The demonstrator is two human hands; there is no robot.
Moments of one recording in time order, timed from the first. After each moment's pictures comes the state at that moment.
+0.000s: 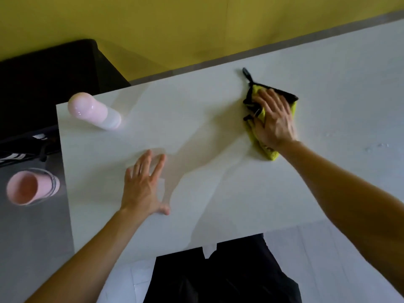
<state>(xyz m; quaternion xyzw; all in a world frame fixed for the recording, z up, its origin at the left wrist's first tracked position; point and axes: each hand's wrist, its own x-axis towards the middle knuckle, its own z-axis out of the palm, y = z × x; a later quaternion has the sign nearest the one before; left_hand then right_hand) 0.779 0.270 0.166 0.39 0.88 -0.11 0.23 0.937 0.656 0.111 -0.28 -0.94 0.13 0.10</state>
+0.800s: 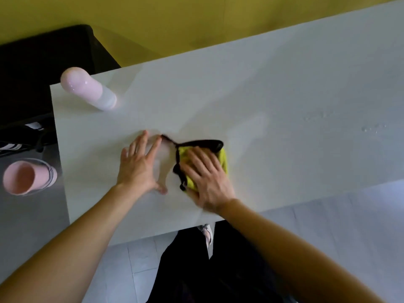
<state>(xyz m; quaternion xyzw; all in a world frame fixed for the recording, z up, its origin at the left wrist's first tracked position) 0.780 0.270 0.165 0.39 0.88 -0.12 0.23 0.971 0.407 0.113 -0.11 -0.97 0.20 0.02</state>
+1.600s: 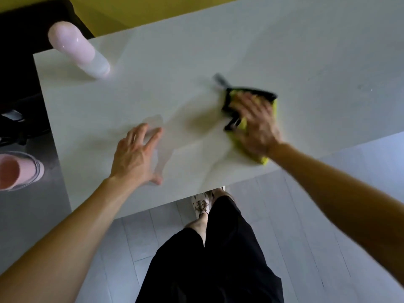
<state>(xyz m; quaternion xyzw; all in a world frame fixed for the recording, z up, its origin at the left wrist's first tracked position) 0.813 0.221 0.177 0.45 0.86 -0.09 0.21 1.022 0.511 0.106 -0.21 -0.97 0.12 0.05</state>
